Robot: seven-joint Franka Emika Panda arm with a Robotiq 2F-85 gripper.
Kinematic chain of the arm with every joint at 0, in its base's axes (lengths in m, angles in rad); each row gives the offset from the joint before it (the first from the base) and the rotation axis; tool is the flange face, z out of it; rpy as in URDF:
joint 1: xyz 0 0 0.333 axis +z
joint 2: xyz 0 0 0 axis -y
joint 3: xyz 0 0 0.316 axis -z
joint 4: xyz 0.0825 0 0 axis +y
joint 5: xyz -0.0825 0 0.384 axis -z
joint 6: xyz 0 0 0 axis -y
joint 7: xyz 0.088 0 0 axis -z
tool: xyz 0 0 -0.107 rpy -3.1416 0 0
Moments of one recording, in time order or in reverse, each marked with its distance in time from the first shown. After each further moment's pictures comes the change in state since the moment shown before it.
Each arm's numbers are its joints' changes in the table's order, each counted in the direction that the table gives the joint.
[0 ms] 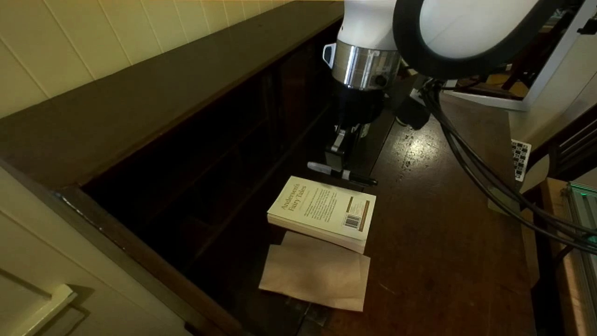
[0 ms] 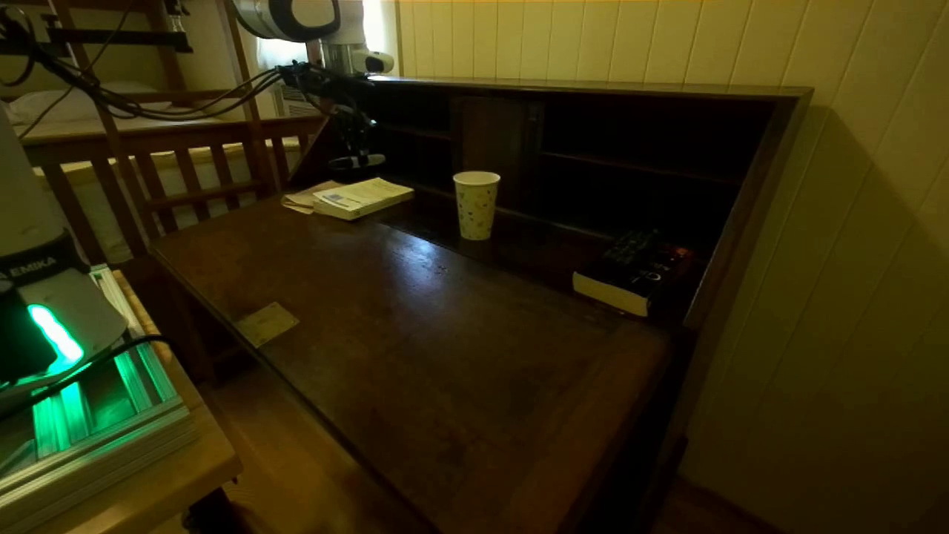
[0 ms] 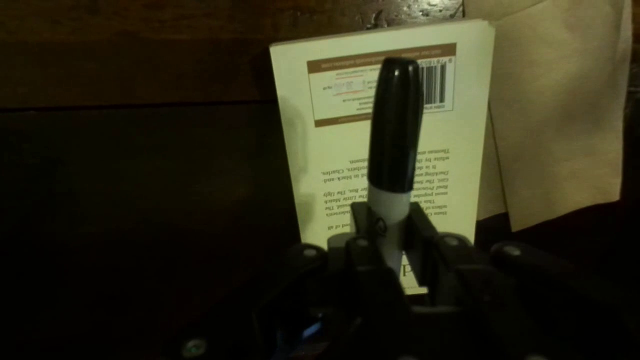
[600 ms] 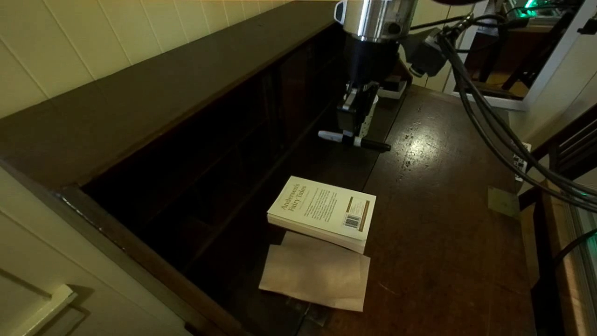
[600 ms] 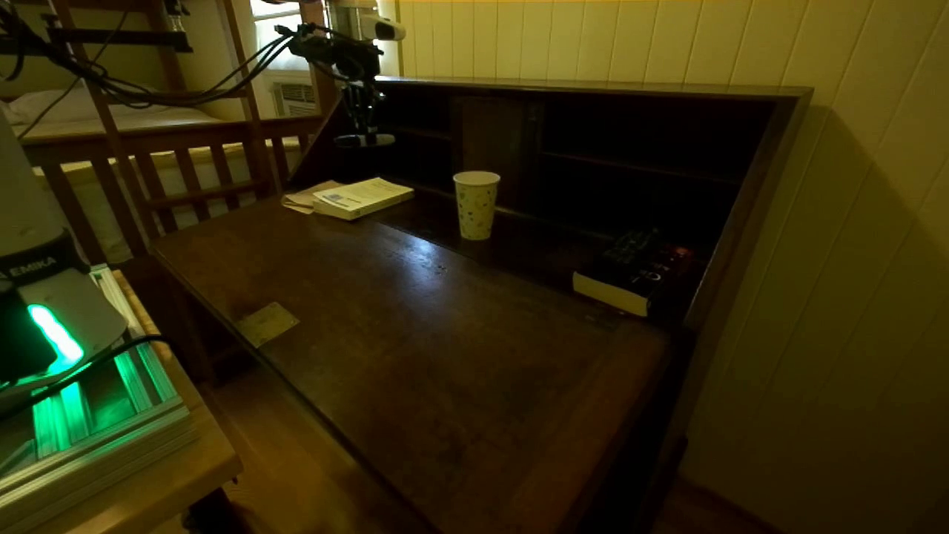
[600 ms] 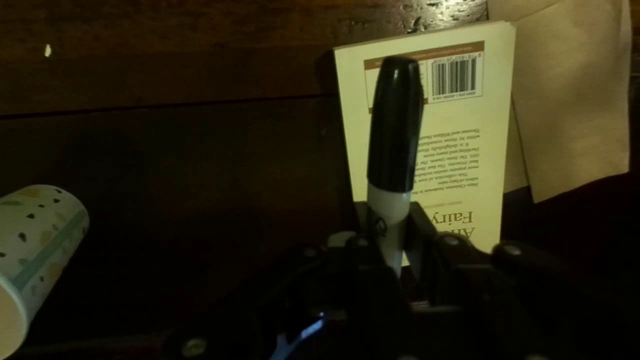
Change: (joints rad) arm -0.030 0.093 0.051 -0.039 0.037 -0.159 -0.004
